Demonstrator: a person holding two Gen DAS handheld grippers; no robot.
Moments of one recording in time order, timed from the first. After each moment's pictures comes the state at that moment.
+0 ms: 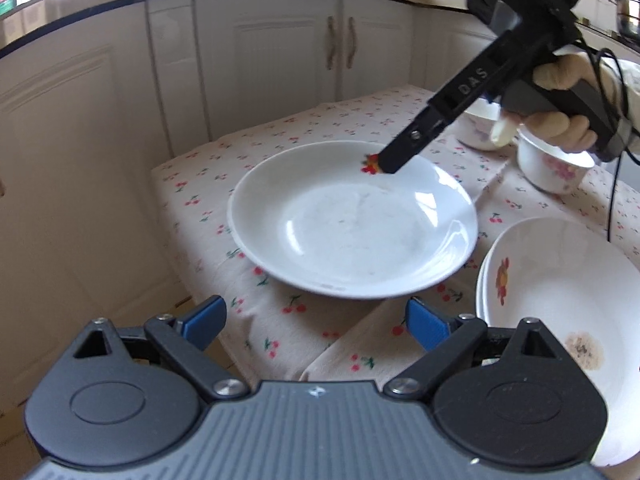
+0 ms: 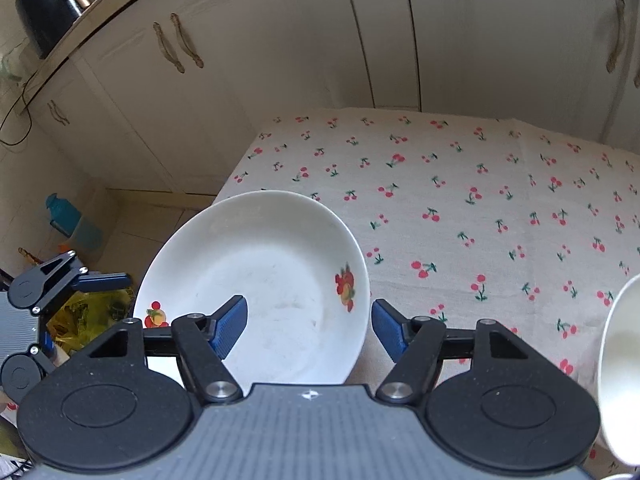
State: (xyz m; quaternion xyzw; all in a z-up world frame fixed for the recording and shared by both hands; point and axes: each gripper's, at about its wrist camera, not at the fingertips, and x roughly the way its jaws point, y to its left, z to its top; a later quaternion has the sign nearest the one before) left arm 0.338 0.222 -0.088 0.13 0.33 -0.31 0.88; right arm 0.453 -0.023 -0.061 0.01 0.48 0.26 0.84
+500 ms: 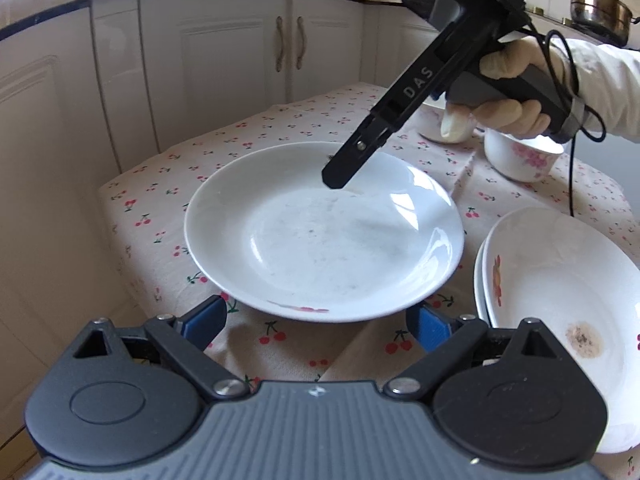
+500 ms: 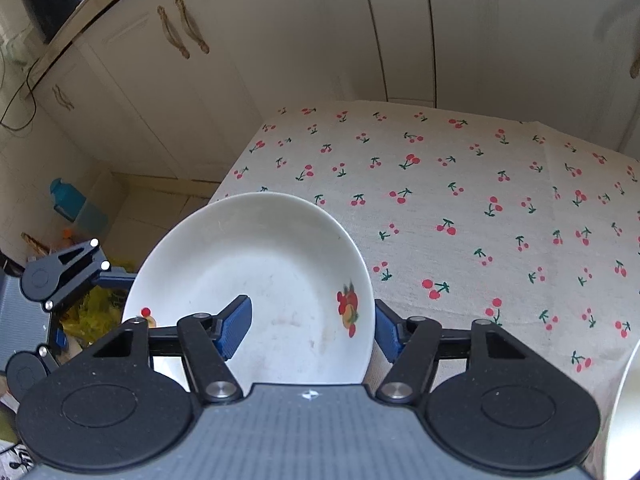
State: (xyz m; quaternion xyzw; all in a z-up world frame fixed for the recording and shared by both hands) left arm 0.359 0.216 -0.101 0.13 0.32 -0.39 0.85; right arm 0.476 -0.014 -0.073 0.00 0.50 0.27 0.82
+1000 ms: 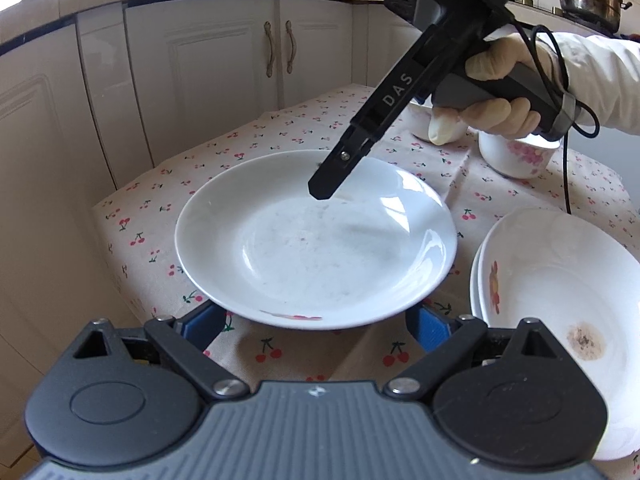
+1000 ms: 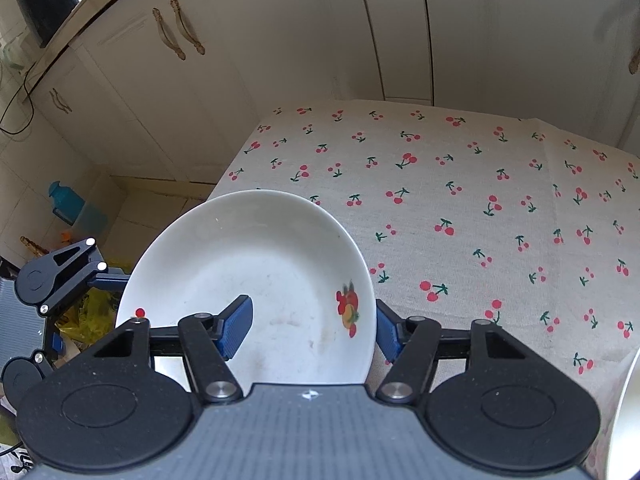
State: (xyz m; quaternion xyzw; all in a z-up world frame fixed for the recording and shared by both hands) left arm 0.357 0.207 -0.096 0.15 0.31 -0.39 0.85; right arm 0.477 -0.015 -0.075 0.01 0.50 0.27 0.82
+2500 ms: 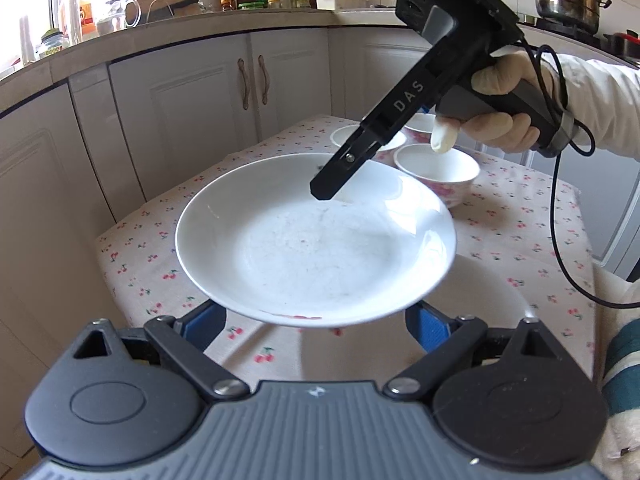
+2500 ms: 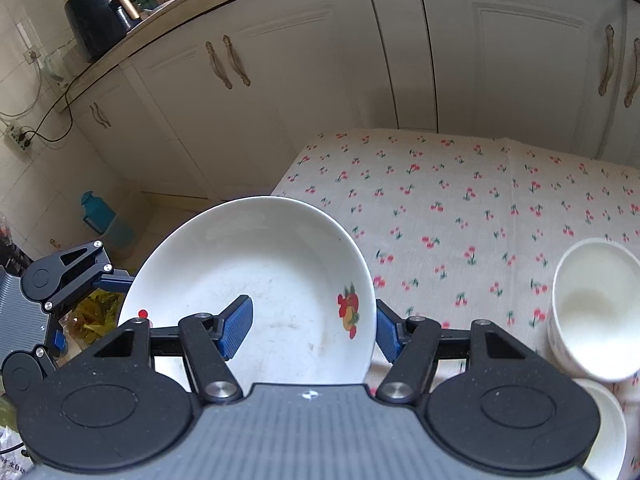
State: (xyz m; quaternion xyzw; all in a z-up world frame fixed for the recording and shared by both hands) left arm 0.262 0.179 -0.030 0.16 0.29 -0.38 0.86; right arm 0.375 -0.047 -0.015 0.02 0.45 0.29 0.84
